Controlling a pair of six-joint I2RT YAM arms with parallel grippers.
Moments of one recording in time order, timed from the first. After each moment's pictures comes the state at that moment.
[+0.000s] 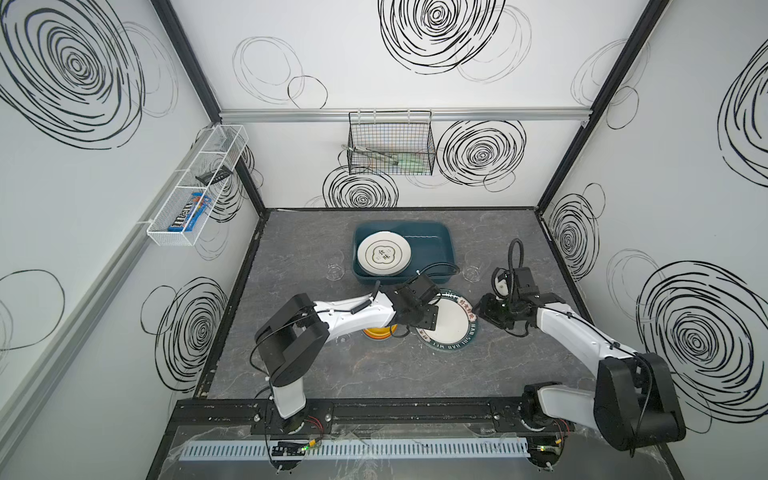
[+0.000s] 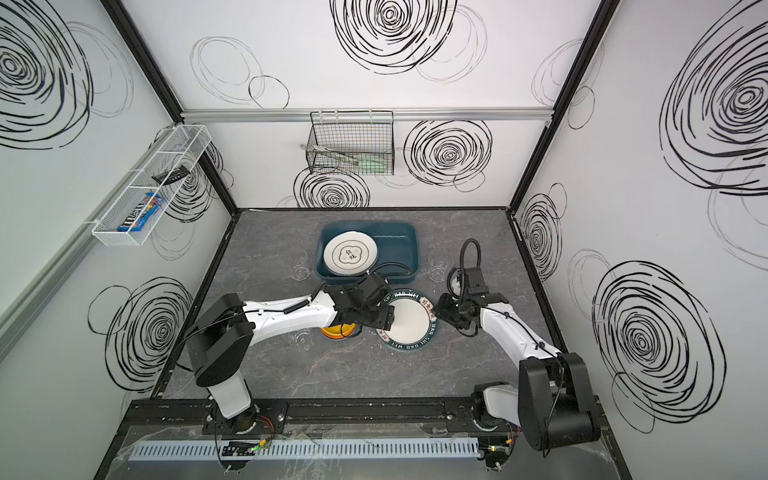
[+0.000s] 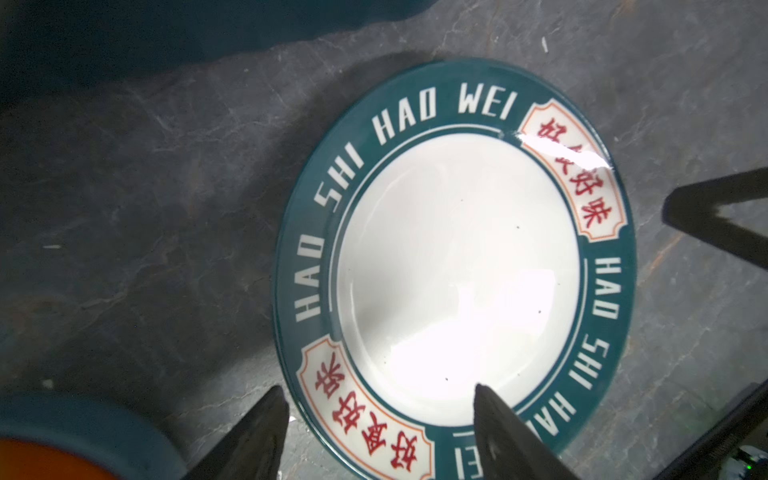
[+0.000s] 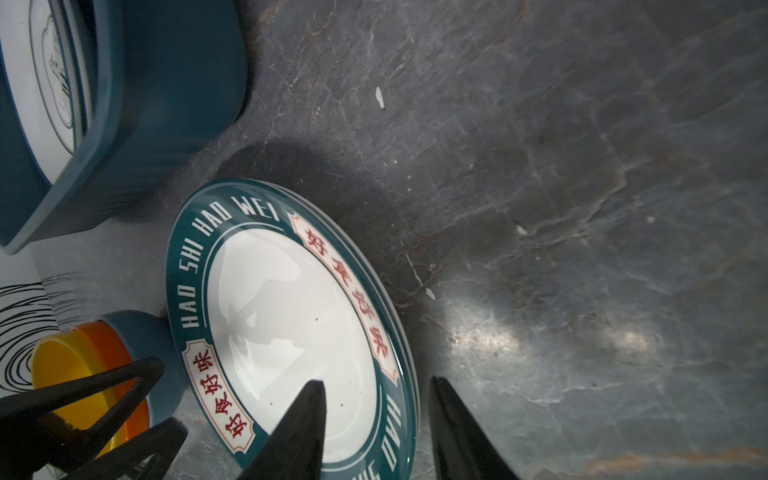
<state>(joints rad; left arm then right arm) -0.92 1.79 1.17 -0.45 -0.02 -0.68 0.18 1.25 0.64 -0.51 -0.33 0.54</state>
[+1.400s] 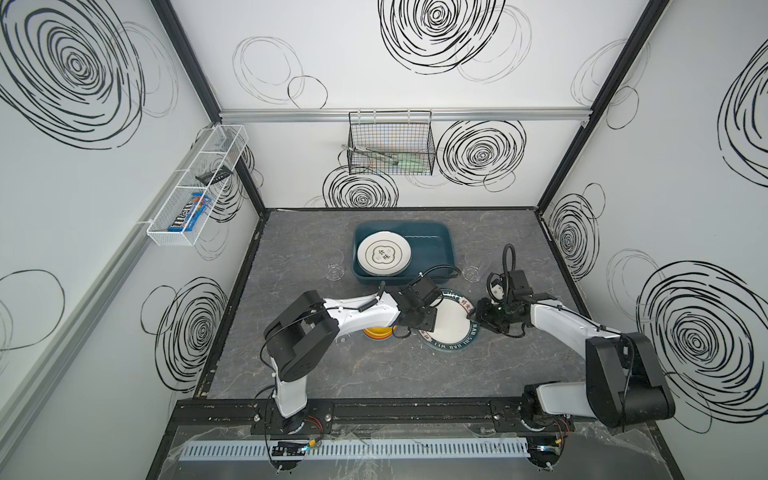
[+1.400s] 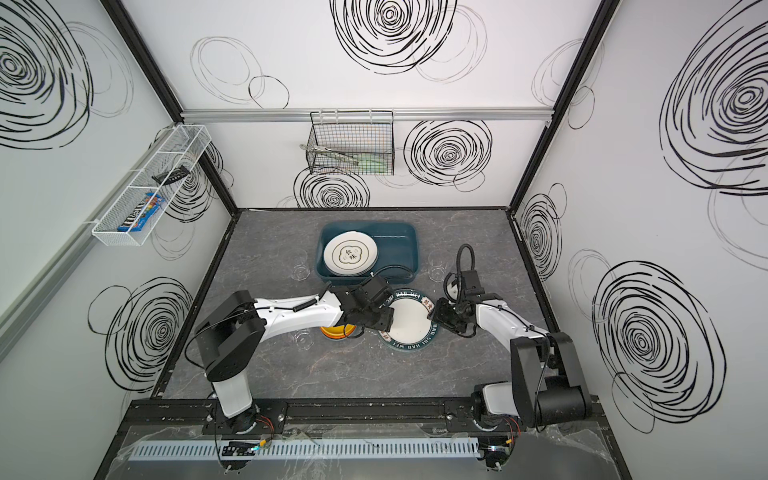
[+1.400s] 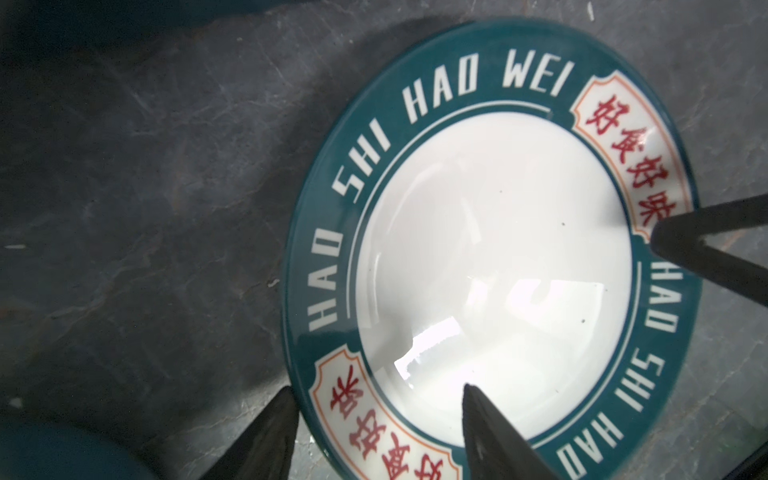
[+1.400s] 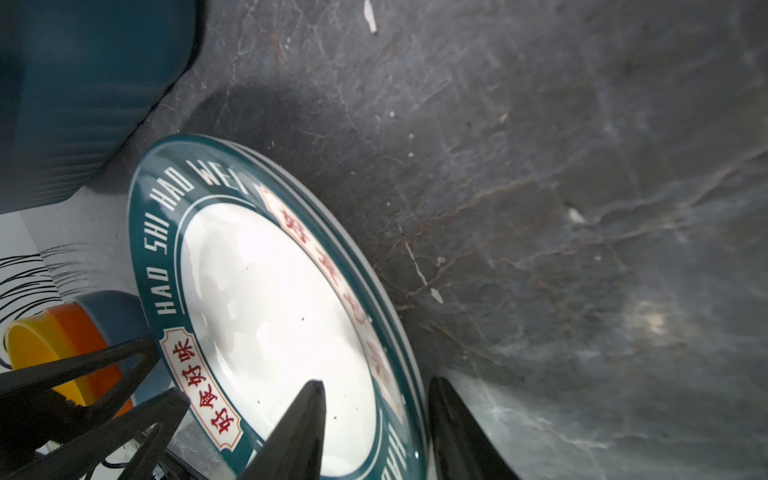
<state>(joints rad) -0.93 1.85 1.19 -0.45 -0.02 -0.68 0.17 1.35 0.61 -0.45 -0.42 0.52</state>
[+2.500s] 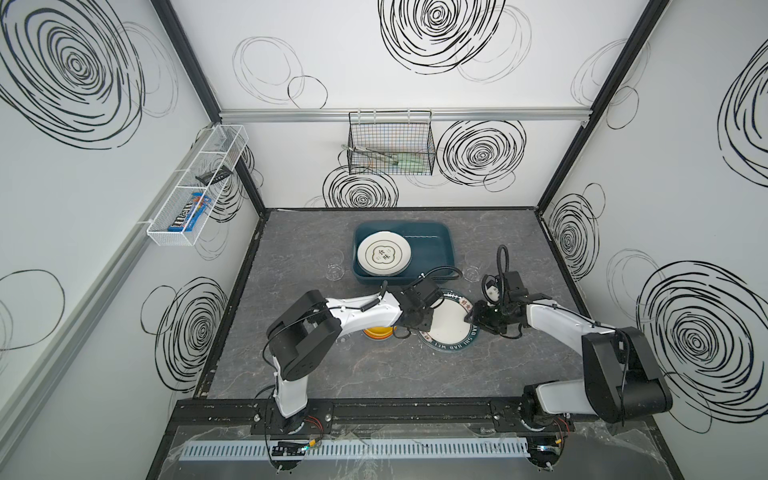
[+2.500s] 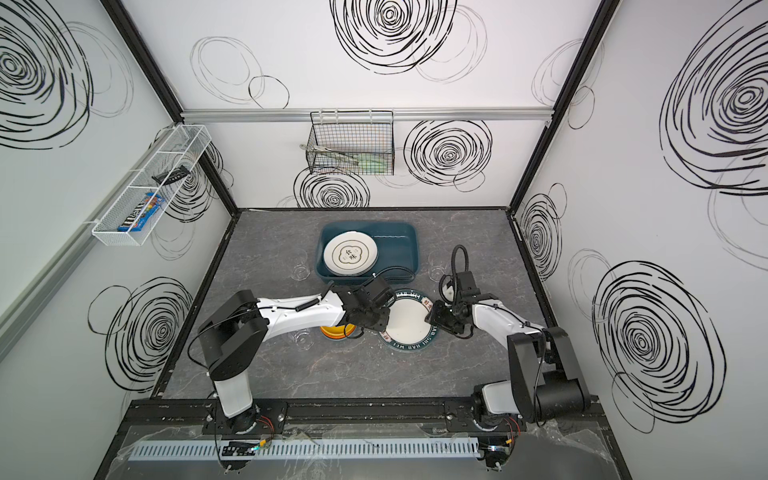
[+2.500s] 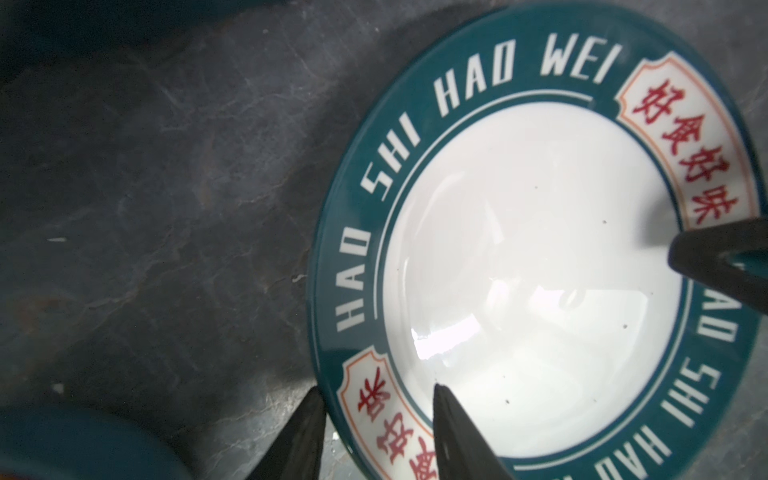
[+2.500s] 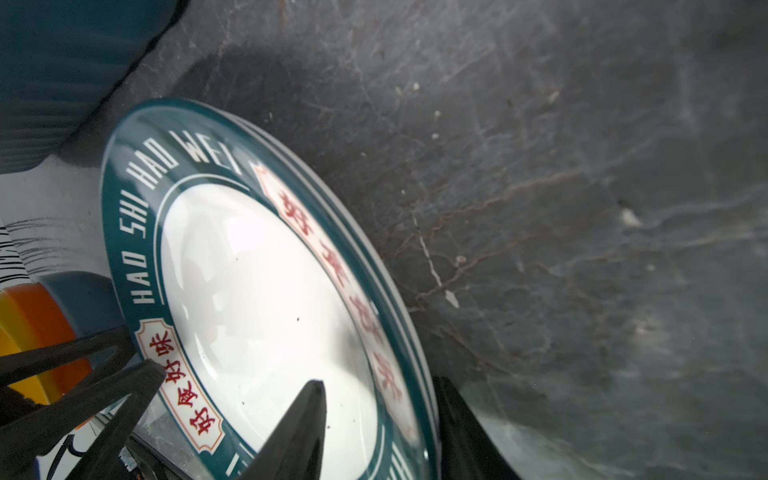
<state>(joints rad) -0.94 1.86 1.21 -0.50 -0.06 -0.67 0.22 1.38 0.61 -0.44 -0.40 0.49</state>
